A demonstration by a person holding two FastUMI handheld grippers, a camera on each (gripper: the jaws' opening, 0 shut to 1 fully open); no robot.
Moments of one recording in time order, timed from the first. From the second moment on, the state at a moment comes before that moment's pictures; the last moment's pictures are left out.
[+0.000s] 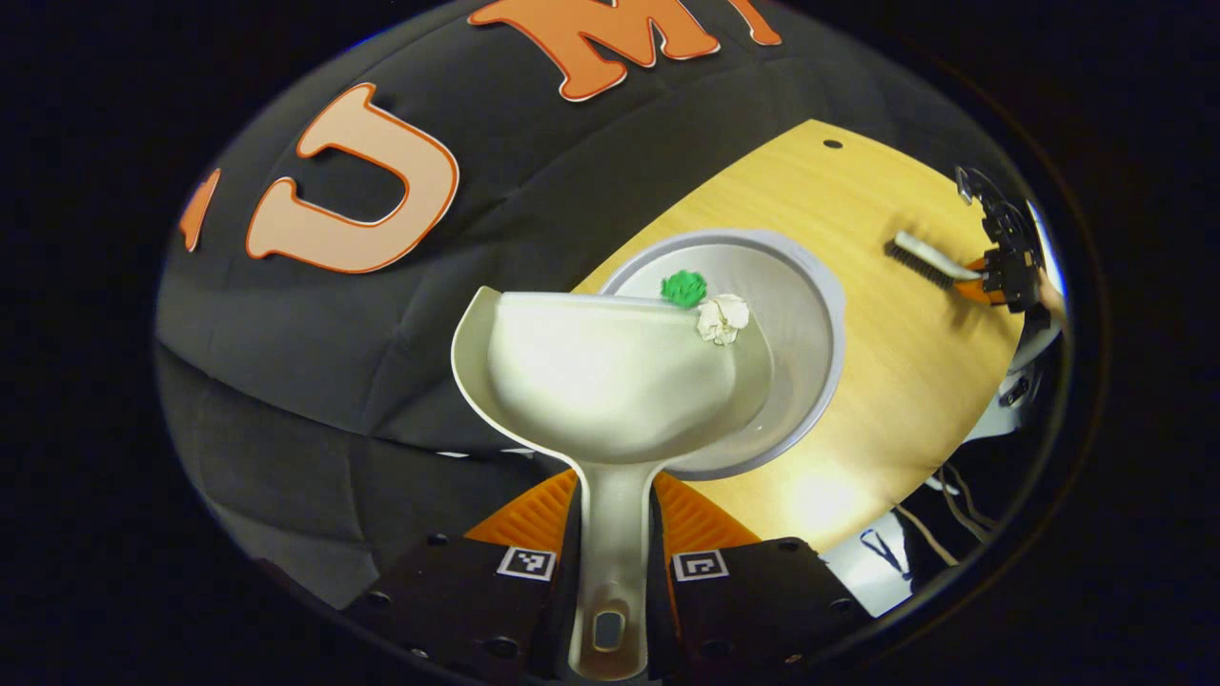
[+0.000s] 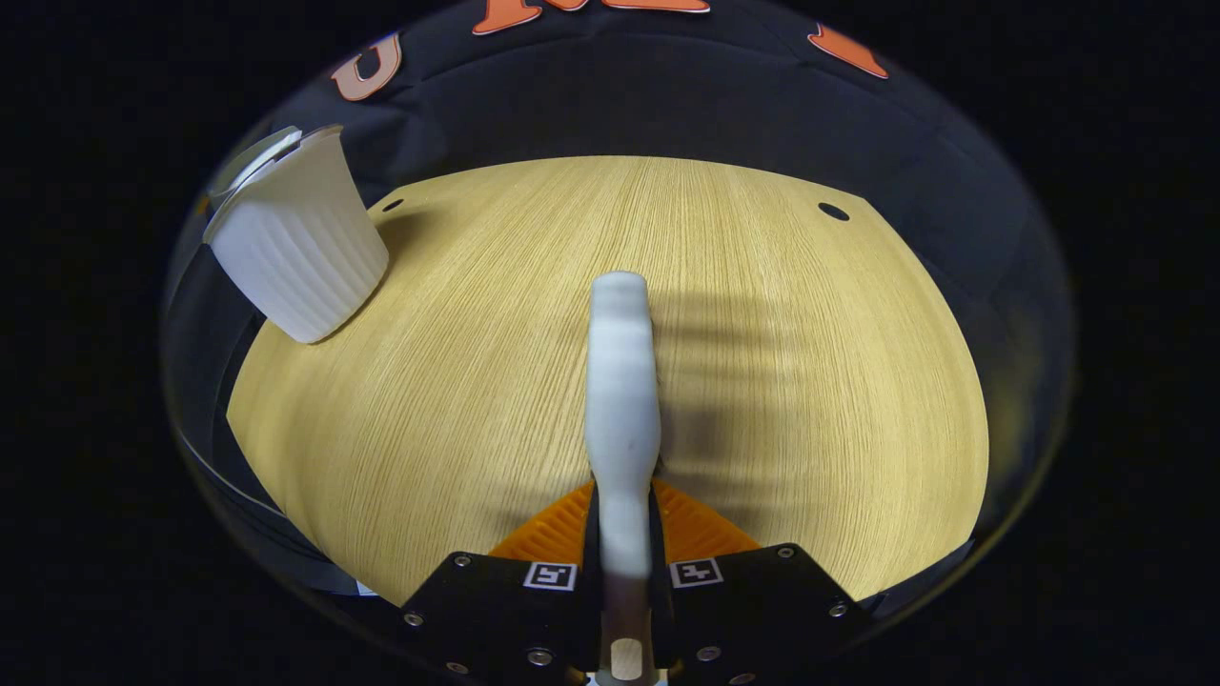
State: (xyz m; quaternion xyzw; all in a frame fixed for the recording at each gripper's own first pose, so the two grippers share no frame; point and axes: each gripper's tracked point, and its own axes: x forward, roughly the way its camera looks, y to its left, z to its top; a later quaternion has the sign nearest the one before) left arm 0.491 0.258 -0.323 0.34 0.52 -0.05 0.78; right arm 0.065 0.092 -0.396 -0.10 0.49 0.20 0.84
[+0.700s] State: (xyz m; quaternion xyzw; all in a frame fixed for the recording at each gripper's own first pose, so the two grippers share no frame) left arm 0.500 0.278 -0.309 0.47 0.50 -0.04 0.72; right arm 0.065 0.091 -0.396 -0.10 0.49 0.20 0.84
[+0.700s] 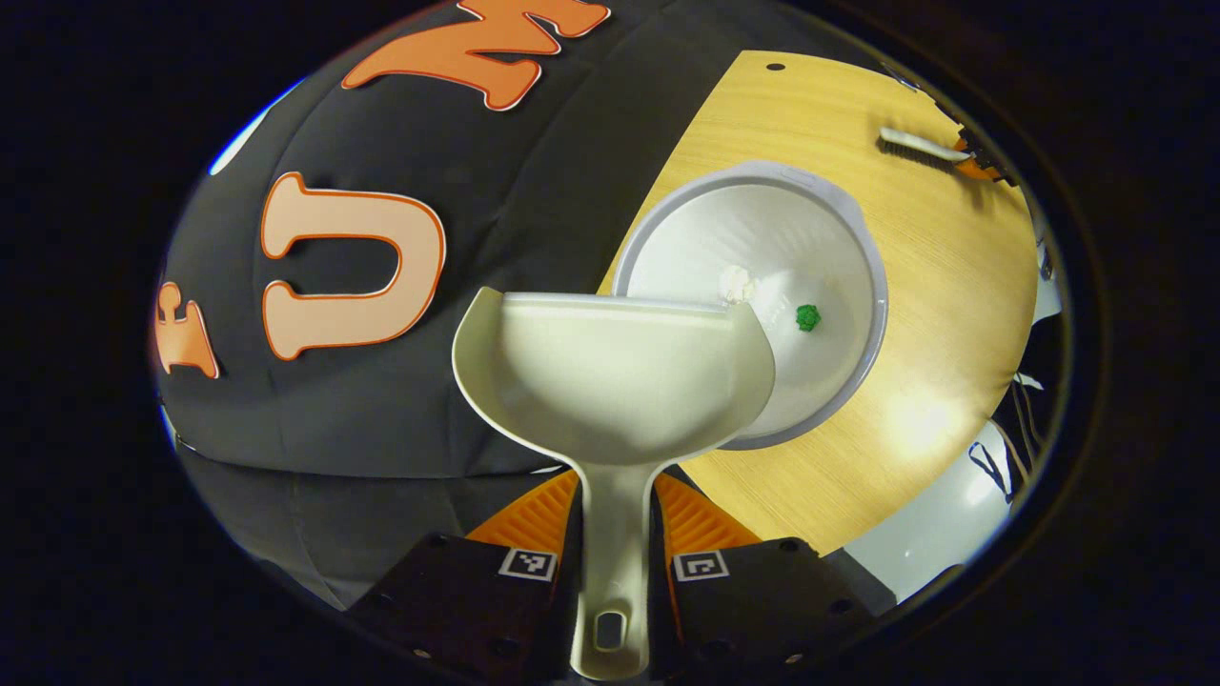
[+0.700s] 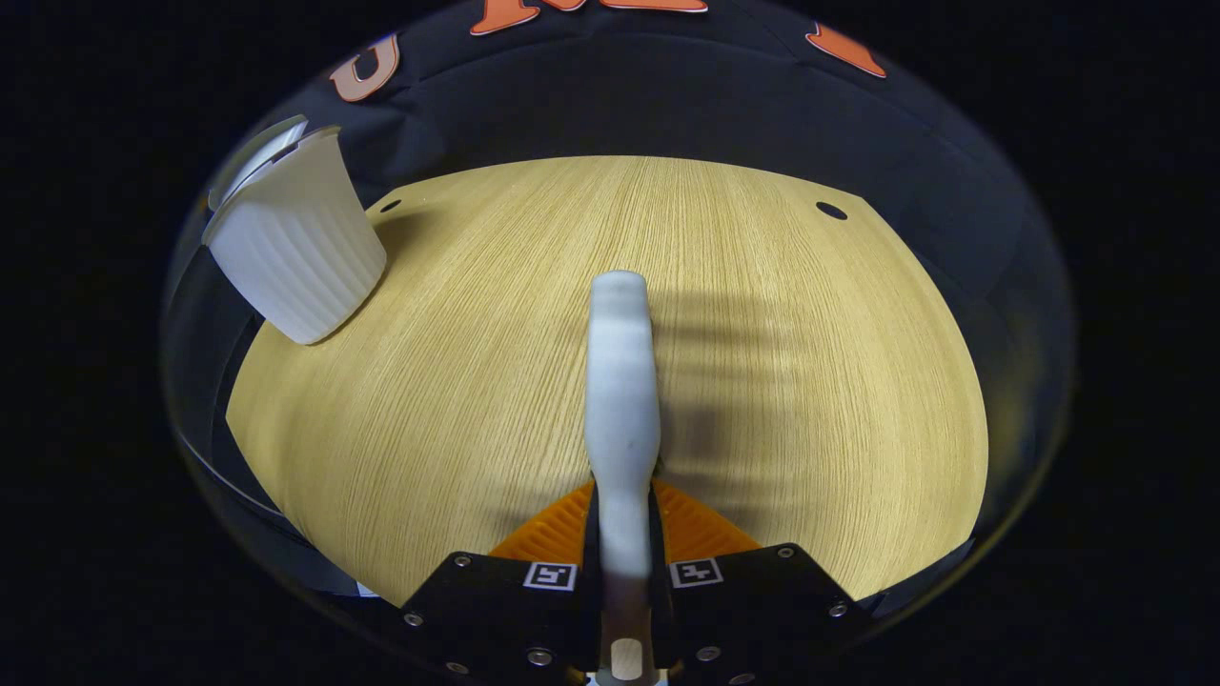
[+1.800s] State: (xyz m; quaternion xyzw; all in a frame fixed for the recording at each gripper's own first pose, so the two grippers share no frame) left arm 0.539 0.087 -0.298 0.05 0.38 -0.12 0.92; right arm 0.073 0.071 -0.379 -0.08 0.51 0.19 0.84
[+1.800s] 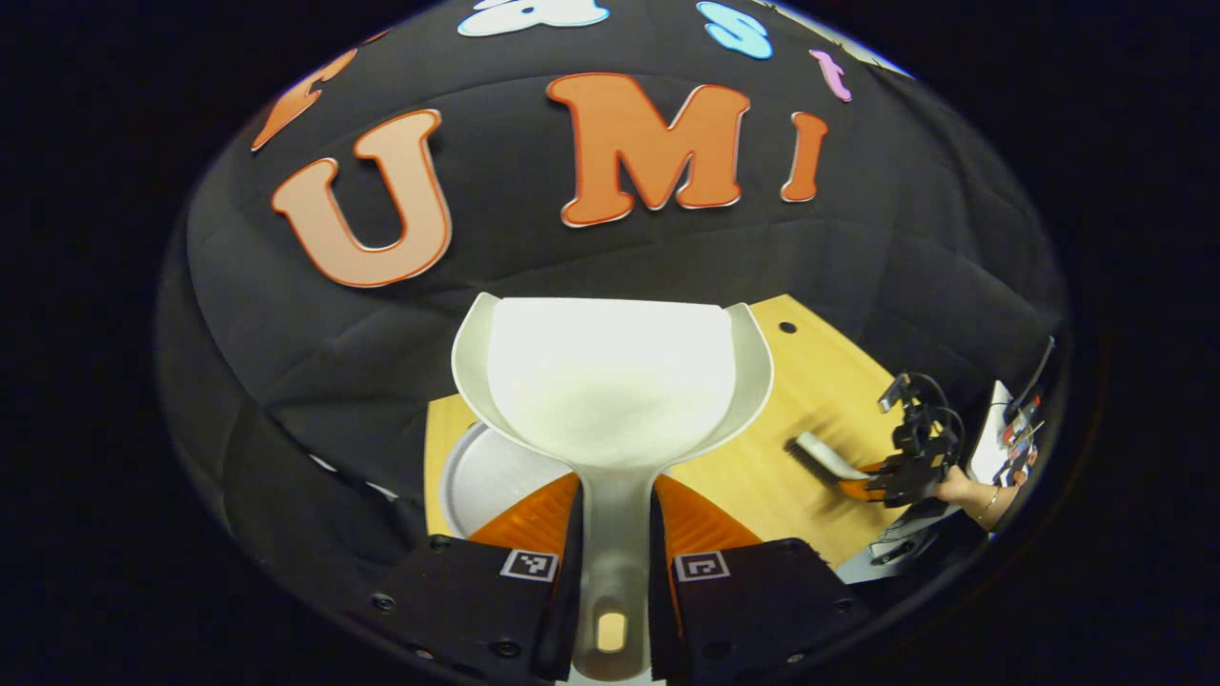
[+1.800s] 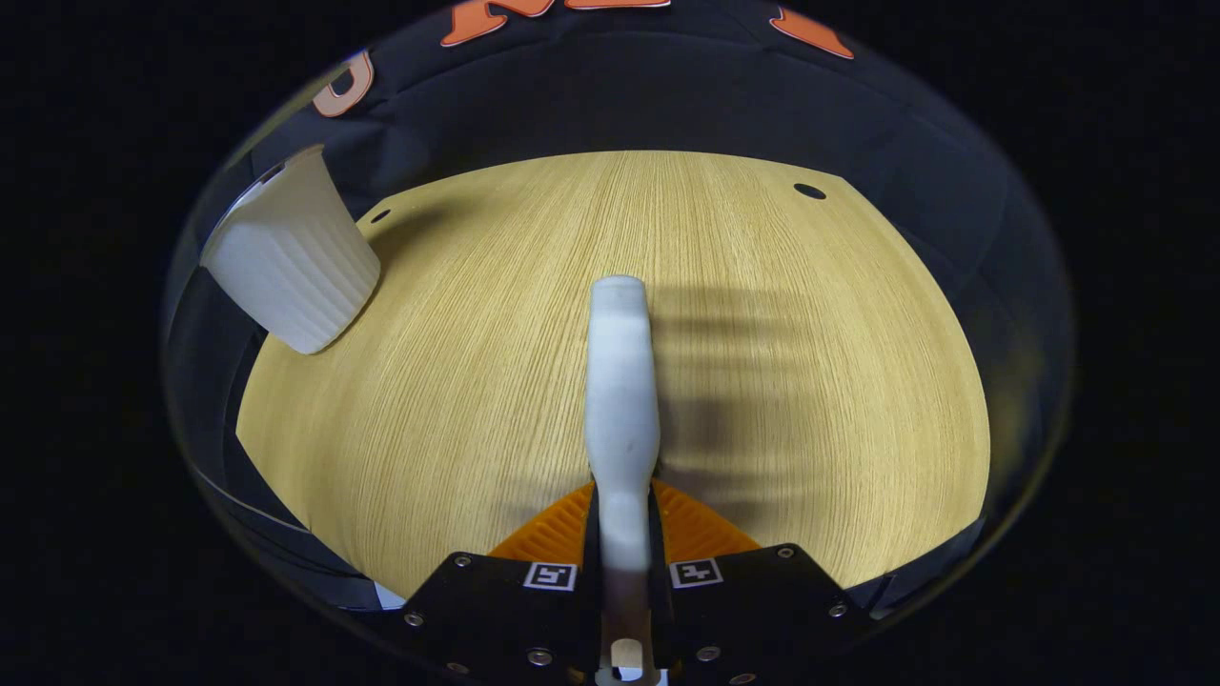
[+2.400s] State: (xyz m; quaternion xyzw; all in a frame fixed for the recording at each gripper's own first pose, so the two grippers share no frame) left arm 0.493 -0.014 -0.406 0.01 0.45 -0.21 0.87; right arm 0.122 0.054 -0.340 -0.07 0.50 0.19 0.84
